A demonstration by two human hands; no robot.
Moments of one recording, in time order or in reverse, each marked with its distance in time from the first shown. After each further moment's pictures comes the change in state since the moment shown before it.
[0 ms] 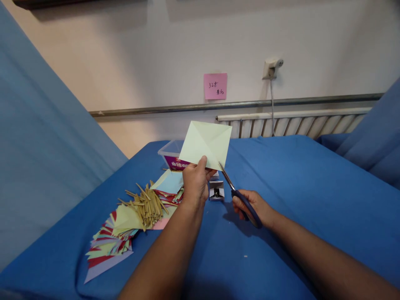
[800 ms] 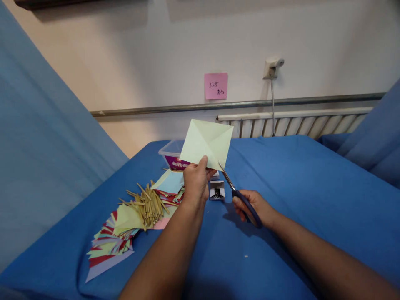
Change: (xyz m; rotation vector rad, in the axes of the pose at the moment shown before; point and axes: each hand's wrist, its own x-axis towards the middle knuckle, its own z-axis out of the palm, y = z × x) left_hand 0.001 0.000 -0.001 0.020 -0.005 -0.008; right_hand 0.001 -0.001 0.001 0.014 0.006 0.022
